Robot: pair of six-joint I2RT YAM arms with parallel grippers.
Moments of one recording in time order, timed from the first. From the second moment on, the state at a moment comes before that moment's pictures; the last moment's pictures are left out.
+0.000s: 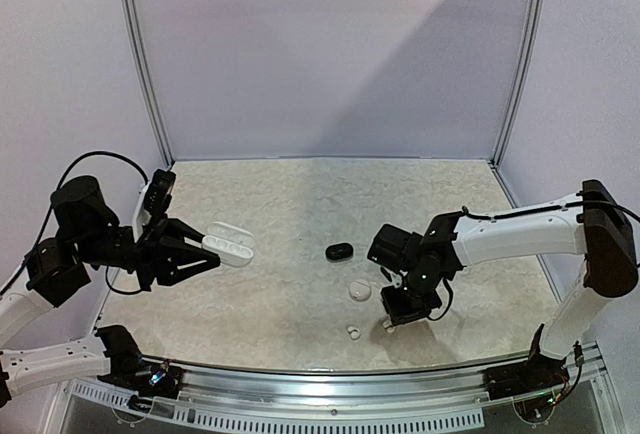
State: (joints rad) left arm -0.73 0.60 0.69 -0.22 0.77 -0.22; right arm 1.03 1.69 1.06 -0.83 -0.06 0.78
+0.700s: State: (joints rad) left arm -0.73 0.59 0.70 -0.25 0.77 -0.19; right arm 1.02 1.72 1.05 -0.76 -0.09 0.75
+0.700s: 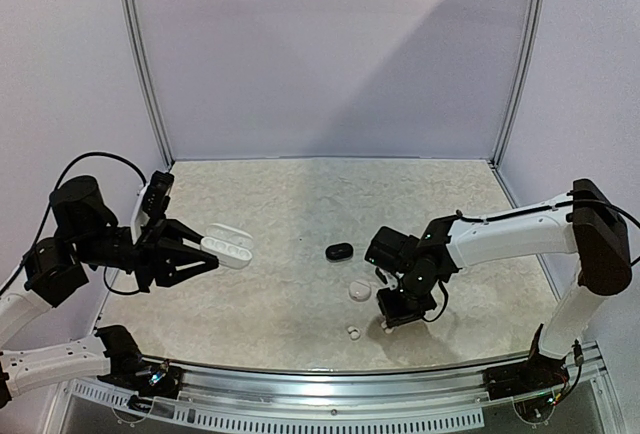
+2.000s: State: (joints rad) left arm -0.73 0.59 0.70 -0.27 0.77 -0.16; right arm 1.01 1.79 1.18 -0.83 -0.10 0.74
